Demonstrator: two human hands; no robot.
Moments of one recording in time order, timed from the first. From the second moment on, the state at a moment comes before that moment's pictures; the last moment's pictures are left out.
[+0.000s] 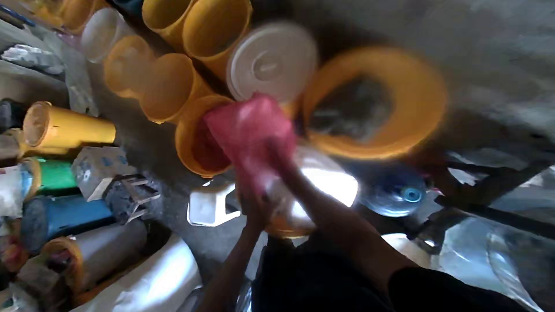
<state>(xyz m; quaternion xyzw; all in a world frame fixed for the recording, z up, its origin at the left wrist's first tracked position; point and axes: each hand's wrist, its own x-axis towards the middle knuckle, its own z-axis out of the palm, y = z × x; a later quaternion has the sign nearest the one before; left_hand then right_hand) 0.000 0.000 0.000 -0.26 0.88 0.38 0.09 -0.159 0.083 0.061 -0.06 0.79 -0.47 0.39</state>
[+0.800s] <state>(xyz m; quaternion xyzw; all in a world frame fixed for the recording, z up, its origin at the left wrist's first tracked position) -0.059 0.067 0.048 -0.50 0.54 0.67 -0.04 -0.012 0.271 -0.126 0.46 0.51 -0.67 0.27</state>
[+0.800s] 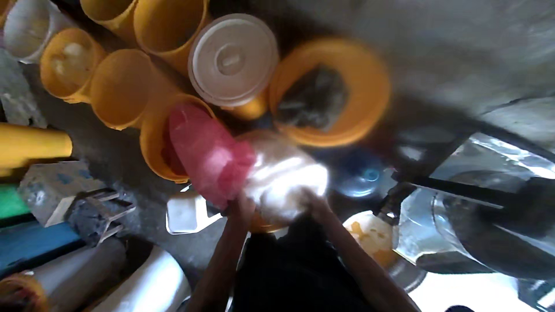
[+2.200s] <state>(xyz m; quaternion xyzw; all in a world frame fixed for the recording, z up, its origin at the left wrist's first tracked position) 0.025 0.047 -0.003 -0.44 0.07 0.88 0.15 -0.054 0.254 0.236 -0.01 0.86 -0.51 0.06</state>
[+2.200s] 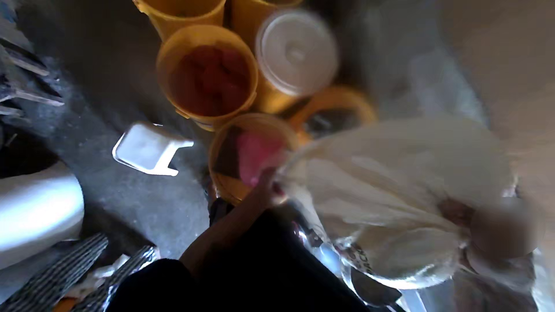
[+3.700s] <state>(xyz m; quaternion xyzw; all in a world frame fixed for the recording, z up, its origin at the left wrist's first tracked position) 0.029 0.004 -0.021 -0.43 0.16 0.86 0.22 -0.034 0.218 0.218 0.04 0.80 -0.59 0.12</state>
